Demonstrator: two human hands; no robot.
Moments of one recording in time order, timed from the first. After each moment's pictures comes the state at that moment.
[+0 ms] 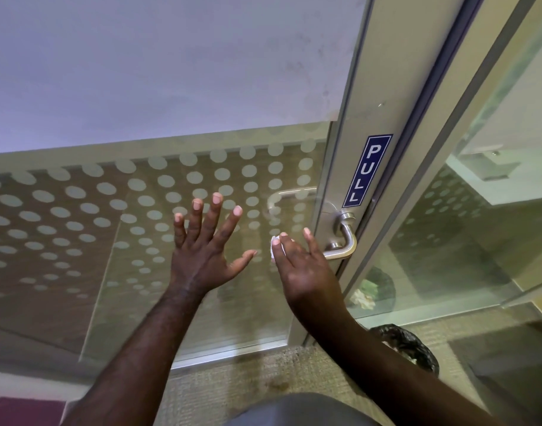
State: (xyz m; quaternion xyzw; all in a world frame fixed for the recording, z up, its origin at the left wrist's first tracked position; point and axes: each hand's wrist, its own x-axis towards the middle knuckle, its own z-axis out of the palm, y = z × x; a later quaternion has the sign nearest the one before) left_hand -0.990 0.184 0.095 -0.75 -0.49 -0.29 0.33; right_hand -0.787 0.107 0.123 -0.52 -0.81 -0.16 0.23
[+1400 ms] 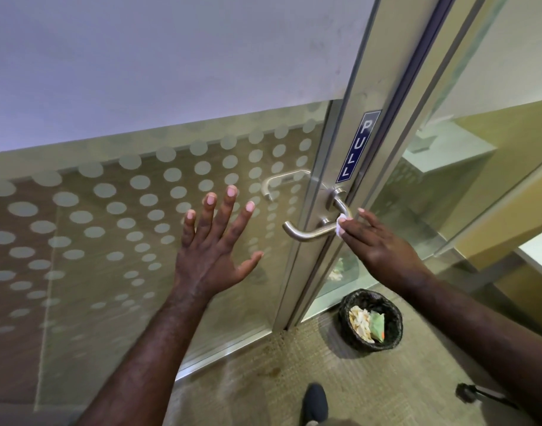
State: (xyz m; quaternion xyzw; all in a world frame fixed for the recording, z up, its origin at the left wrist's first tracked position) left_hand -1.008 0.181 0.093 -0.81 -0.42 -0.31 0.26; right_hand -0.704 0.075 0.135 -0.52 -0.82 -0.22 0.13
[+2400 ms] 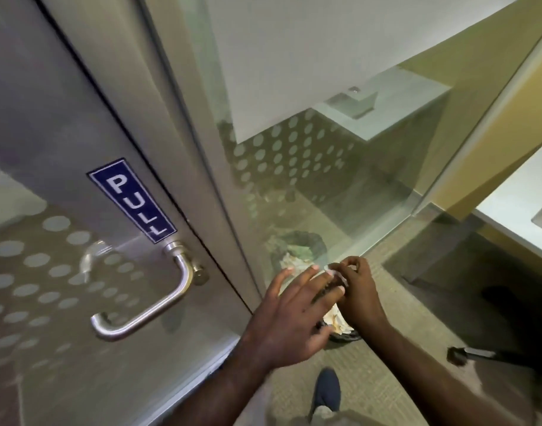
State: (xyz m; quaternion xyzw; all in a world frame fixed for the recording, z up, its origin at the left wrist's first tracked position) left_hand -0.686 0.096 0.064 -0.97 -0.16 -0.19 0.02; right_hand -0.513 0.037 0.003 -0.79 -0.46 0.14 0.37
